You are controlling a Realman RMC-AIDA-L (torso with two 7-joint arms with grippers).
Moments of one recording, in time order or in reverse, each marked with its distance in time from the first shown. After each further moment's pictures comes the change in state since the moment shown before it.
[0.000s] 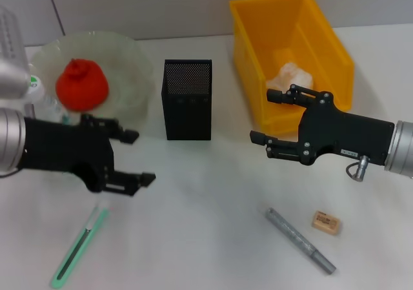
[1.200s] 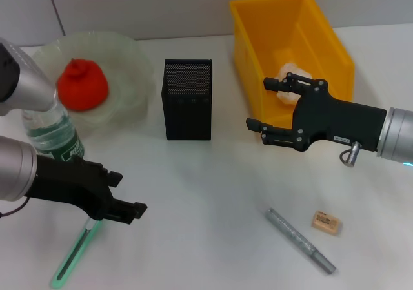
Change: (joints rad) left arm 0.037 -0.001 0.144 0.029 0.170 -0.011 -0.426; right arm 0.041 -0.002 -0.005 0.008 0.000 0.066 -0.009
